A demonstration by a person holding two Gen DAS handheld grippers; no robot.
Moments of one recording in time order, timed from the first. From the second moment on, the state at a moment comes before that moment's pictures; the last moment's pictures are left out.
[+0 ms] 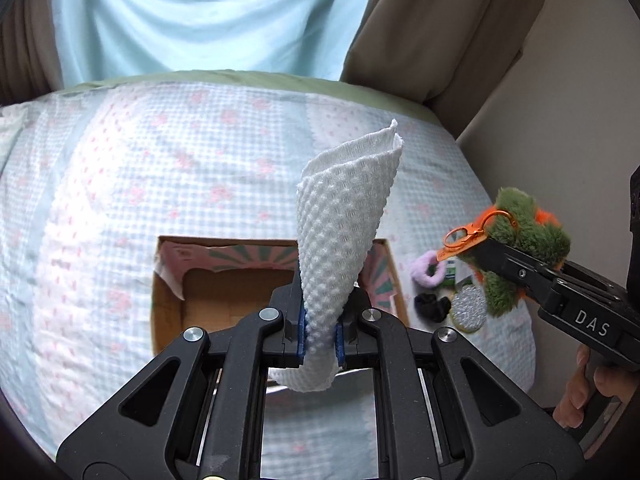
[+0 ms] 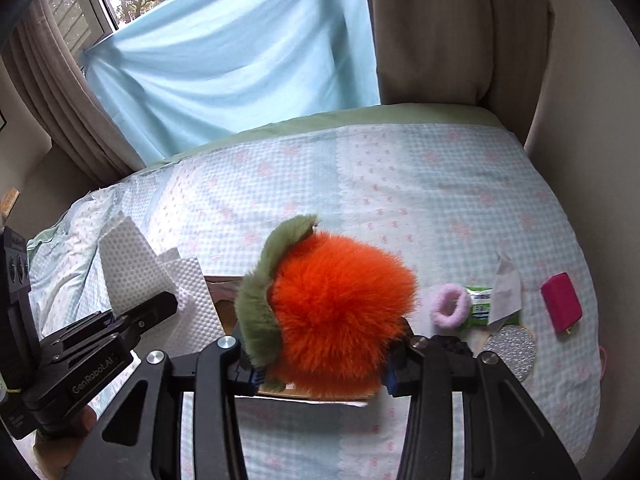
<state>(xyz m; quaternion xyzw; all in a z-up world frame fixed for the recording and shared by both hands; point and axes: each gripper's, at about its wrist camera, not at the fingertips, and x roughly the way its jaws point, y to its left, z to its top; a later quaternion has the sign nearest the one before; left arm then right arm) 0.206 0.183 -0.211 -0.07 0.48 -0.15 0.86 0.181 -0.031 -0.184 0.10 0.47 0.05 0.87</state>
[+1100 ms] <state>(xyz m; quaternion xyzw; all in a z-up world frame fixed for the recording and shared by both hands) 0.316 0.176 -0.426 0.09 0.69 -0.17 0.69 0.240 0.072 -0.389 -0.11 0.64 0.15 0.75</state>
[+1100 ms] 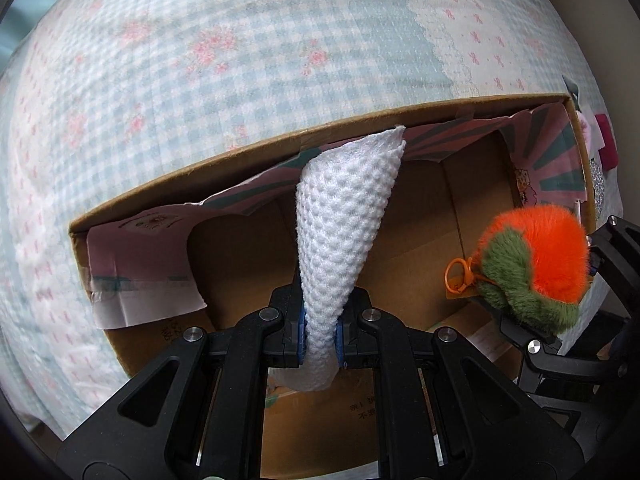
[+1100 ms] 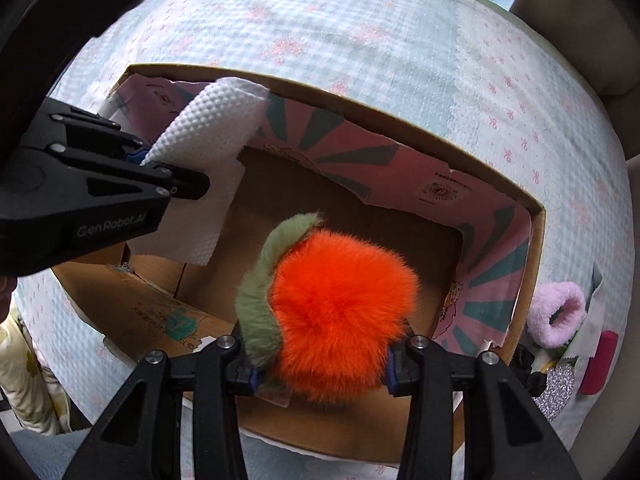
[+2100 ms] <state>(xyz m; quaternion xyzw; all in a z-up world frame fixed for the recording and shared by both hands) 0.252 0.215 -0.302 0.04 0.62 -0.14 0.77 0.173 0.057 -0.302 -0.08 0.57 0.15 0.80</state>
